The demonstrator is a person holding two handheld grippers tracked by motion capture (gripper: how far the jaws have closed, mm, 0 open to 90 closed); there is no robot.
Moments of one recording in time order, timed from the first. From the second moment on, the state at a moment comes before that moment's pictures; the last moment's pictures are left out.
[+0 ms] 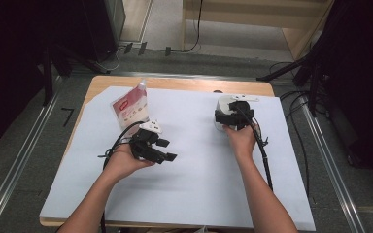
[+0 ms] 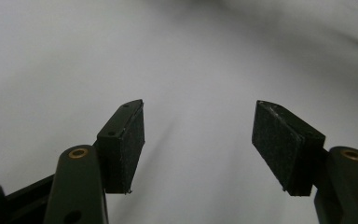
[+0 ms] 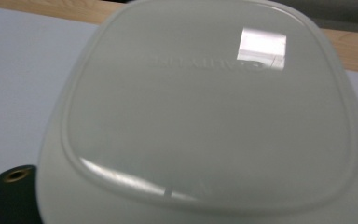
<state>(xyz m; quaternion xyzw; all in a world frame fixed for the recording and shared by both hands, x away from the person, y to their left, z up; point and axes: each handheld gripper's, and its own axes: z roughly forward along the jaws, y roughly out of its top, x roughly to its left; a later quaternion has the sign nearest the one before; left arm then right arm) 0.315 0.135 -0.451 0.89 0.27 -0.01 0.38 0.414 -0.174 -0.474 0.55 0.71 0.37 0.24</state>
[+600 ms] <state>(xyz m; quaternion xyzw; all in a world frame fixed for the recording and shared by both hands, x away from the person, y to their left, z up) 0.316 0.140 -0.451 0.88 0.28 -0.01 0.38 0.406 -0.185 -0.458 0.52 0.73 0.38 0.24</state>
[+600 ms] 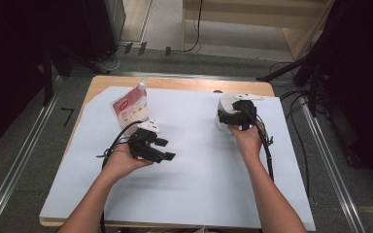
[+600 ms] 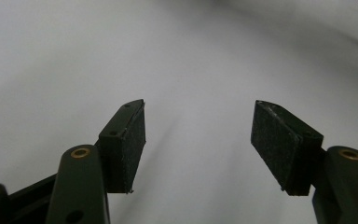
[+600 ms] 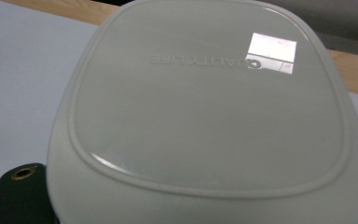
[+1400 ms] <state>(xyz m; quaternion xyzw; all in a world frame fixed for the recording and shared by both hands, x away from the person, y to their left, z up) 0.312 0.136 -0.451 0.88 0.28 0.00 0.38 0.326 -0.185 -0.435 0.41 0.79 0.43 0.18</state>
